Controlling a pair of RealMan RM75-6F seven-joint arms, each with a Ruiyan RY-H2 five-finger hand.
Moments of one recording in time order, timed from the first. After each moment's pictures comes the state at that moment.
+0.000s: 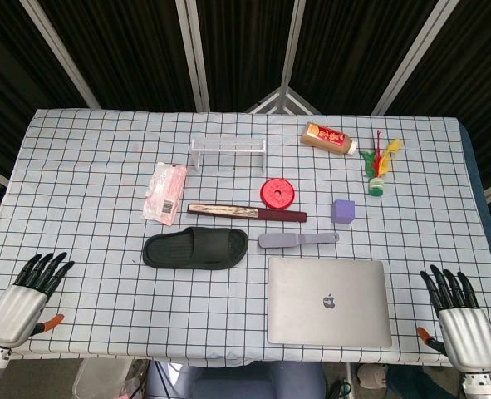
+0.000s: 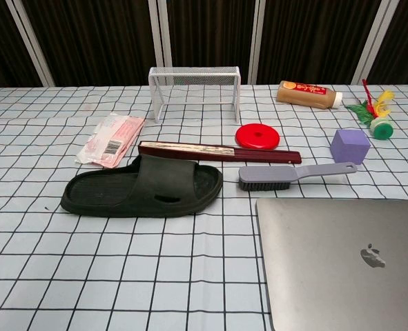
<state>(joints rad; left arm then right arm) -0.10 -1.23 0.10 -1.37 1.76 1.52 0.04 -0.04 -1.18 -0.03 -1.58 -1.66 1.57 -0.20</state>
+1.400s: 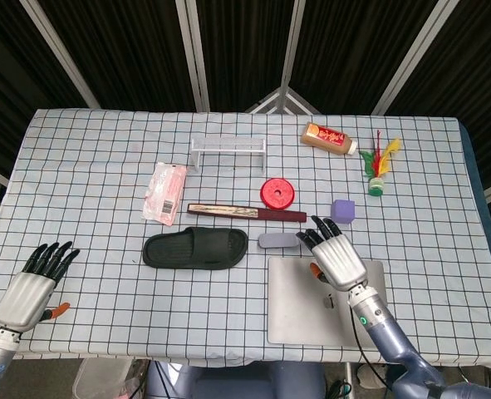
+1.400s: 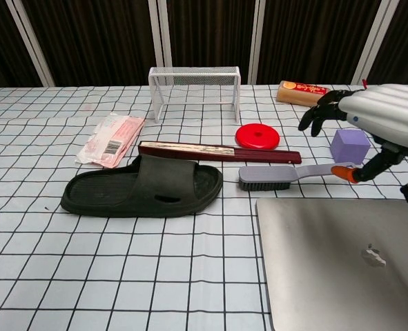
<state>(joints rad) -0.16 -1.25 0.06 -1.41 1.67 1.41 0.11 0.44 -1.42 0.23 -1.70 -1.42 1.02 -0.57</state>
